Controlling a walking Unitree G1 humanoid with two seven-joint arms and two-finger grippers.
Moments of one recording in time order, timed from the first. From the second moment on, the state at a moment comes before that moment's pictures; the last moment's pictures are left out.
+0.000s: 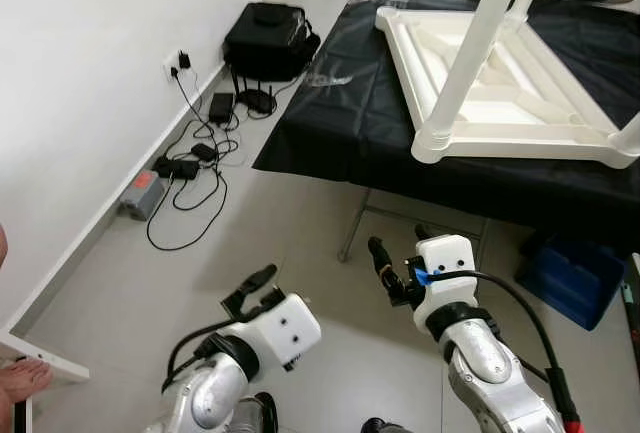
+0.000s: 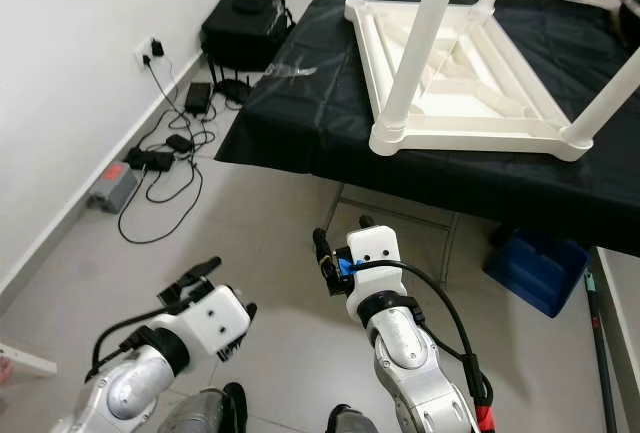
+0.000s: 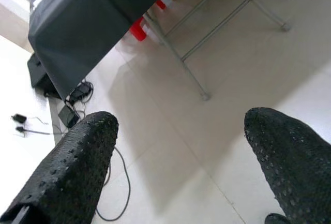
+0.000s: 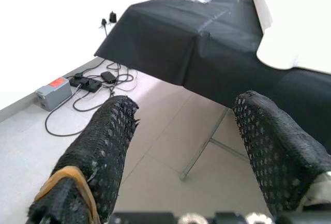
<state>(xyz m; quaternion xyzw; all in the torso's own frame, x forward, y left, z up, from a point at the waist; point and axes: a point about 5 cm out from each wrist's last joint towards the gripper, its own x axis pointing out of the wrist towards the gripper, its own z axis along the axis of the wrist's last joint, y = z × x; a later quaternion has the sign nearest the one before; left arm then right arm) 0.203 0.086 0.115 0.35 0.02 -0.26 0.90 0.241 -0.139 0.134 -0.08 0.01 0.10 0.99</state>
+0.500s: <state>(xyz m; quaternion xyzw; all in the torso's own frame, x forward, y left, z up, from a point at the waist) 0.199 0.085 0.099 0.30 0.08 -0.28 0.91 0.235 -0.154 0.124 -0.08 0.02 0.06 0.99</state>
